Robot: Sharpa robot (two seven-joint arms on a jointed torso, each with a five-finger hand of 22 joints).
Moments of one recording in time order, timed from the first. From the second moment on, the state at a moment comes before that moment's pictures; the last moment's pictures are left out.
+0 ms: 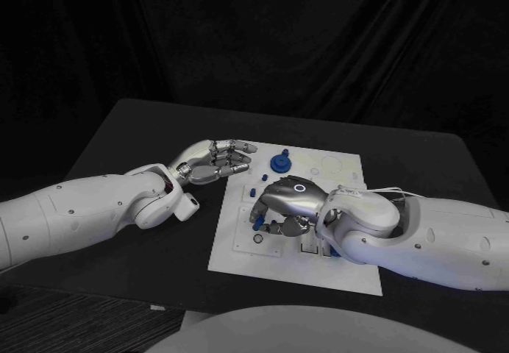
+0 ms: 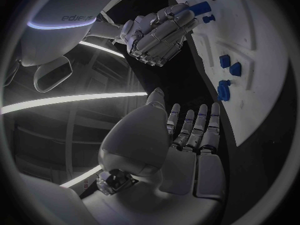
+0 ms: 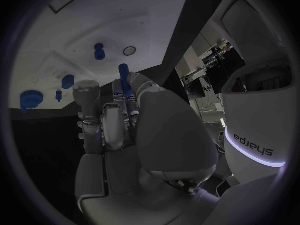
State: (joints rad) left arm 1.17 -0.87 -0.22 1.43 -0.55 -0.10 0.65; left_hand 1.51 0.15 -0.22 0.26 0.33 0.45 0.06 0.31 0.17 0.11 0.23 0.72 0.18 0.33 0.26 0.47 0.16 0.12 0.39 0.29 0.09 0.80; right arm 1.20 -0.69 -0.25 1.74 -1.72 -0.34 -0.04; right_hand 1.55 -0.14 0.31 0.16 0.31 1.13 0.11 0.10 0.17 1.25 0.06 0.11 0.07 1.47 -0.02 1.32 1.26 0.14 1.41 0.07 0.72 1.31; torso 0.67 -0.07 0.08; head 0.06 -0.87
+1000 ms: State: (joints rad) left arm 1.17 -0.86 -0.22 1.42 -0.55 -0.10 0.65; left_hand 1.51 0.15 -0.22 0.26 0.34 0.45 0.06 0.31 0.17 0.10 0.24 0.72 0.18 0.33 0.26 0.47 0.16 0.12 0.39 0.29 0.09 0.80; right arm 1.18 -0.68 -0.25 1.74 -1.80 -0.26 -0.05; right_hand 1.54 -0.15 0.32 0.15 0.30 1.13 0.11 0.10 0.17 1.26 0.05 0.10 0.07 1.47 -0.02 1.31 1.26 0.14 1.40 0.07 0.70 1.31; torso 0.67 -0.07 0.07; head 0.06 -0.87
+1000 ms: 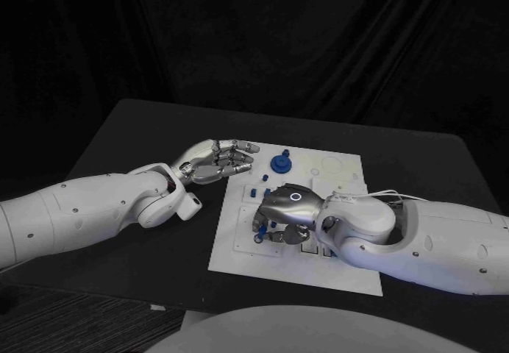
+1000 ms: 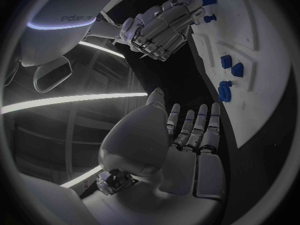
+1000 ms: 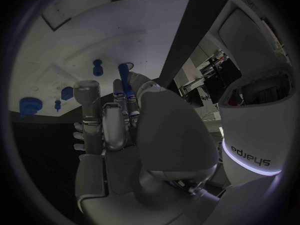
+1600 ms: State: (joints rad) left arm 1.17 -0.86 -0.22 1.42 -0.55 -0.10 0.65; left_hand 1.51 0.15 -0.22 0.26 0.34 0.45 0.06 0.31 0.17 0.10 0.24 0.72 0.18 0.33 0.26 0.47 0.16 0.12 0.39 0.29 0.09 0.80; right arm 1.18 -0.67 -0.25 1.75 -1.81 -0.26 -0.05; right_hand 1.54 -0.15 0.32 0.15 0.30 1.13 0.11 0.10 0.17 1.27 0.05 0.10 0.07 1.47 -0.02 1.31 1.25 0.14 1.40 0.07 0.70 1.31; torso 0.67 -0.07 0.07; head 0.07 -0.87
